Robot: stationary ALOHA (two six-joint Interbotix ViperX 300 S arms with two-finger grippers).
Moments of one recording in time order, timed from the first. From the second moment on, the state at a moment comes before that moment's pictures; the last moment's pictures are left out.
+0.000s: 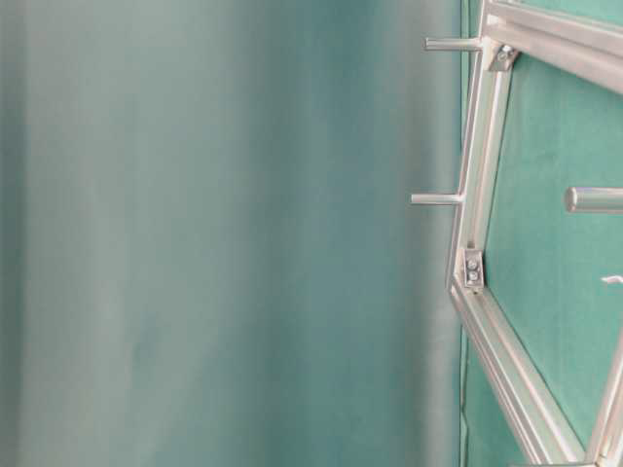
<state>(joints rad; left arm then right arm) 0.00 -0.97 1.17 -0.02 -0.19 0.00 0.00 -0.94 1.04 0.00 0.25 0.05</state>
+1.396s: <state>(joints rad) 0.02 -0.97 1.17 -0.02 -0.18 0.00 0.00 -0.52 1.00 0.00 0.58 0.20</state>
